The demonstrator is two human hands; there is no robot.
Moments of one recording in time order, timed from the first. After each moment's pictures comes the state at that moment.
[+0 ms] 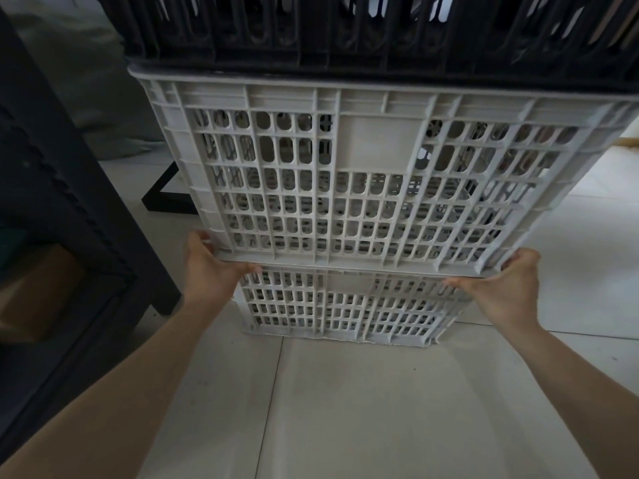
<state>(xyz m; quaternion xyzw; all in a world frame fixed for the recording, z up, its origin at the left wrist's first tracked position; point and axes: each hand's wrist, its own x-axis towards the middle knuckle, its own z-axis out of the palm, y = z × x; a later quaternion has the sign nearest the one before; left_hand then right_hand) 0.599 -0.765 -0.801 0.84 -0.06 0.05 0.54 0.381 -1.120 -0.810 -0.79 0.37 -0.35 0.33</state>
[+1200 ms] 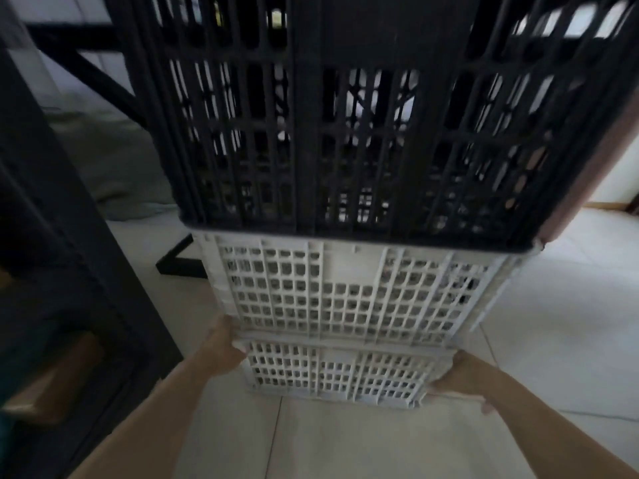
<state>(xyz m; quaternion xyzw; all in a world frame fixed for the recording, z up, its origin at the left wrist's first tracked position) 0.611 -0.774 -0.714 0.93 -0.10 -0.21 0.28 0.400 -1.114 -0.690 -0.83 0.39 0.24 0.32</state>
